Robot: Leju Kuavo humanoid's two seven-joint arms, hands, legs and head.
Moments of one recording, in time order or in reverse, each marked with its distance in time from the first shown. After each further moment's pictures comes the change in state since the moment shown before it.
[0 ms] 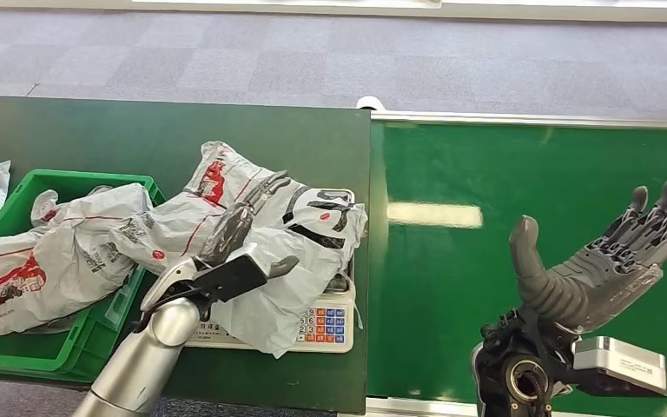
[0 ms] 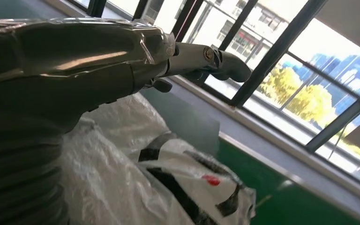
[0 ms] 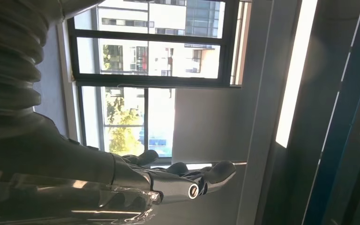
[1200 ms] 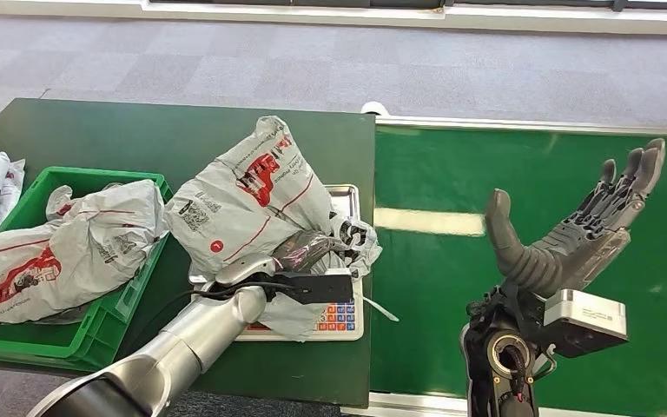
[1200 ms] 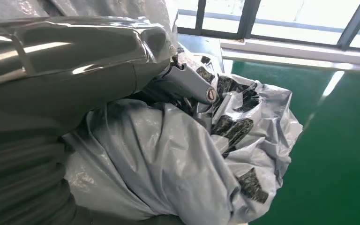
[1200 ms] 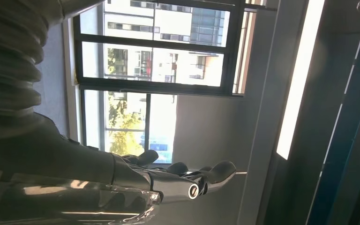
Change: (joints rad) left arm -0.301 -0.135 -0.212 0.687 -0.156 0.038 -0.031; right arm -0.089 0.008 0.025 0.086 0.076 -0.031 0.074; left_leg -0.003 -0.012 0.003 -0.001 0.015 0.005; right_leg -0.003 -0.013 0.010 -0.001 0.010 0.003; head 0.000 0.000
